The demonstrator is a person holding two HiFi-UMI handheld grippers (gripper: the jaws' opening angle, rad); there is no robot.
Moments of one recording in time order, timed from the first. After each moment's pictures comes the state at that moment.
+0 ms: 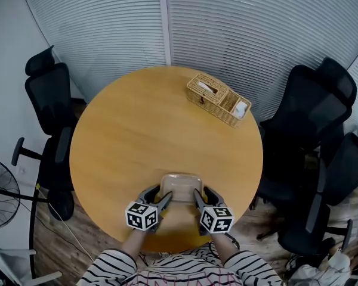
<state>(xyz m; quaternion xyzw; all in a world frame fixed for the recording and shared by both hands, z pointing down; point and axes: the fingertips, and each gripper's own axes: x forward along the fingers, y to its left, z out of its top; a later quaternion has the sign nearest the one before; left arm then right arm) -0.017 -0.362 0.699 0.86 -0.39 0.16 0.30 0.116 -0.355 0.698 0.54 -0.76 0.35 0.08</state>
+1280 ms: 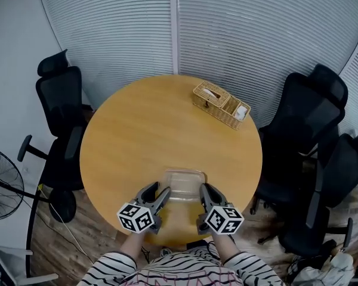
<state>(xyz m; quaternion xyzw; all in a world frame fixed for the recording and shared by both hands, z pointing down) -0.054 -0.319 0.595 0.87 -0.40 0.01 0.28 0.095 -0.315 0.599 0.54 -0.77 0.34 -0.05</state>
